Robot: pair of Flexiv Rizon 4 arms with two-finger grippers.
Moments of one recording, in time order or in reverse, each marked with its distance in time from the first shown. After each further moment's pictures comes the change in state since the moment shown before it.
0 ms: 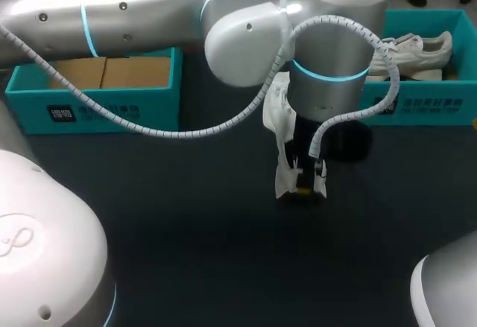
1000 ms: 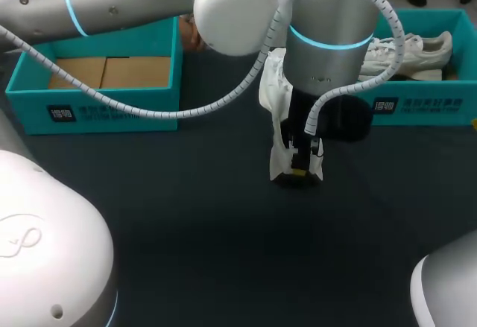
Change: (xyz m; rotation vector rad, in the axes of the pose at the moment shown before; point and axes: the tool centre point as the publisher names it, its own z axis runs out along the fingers) left arm 0.001 0.012 -0.044 -0.023 -0.021 0.016; right arm 0.000 0.000 0.000 0.000 0.000 0.000
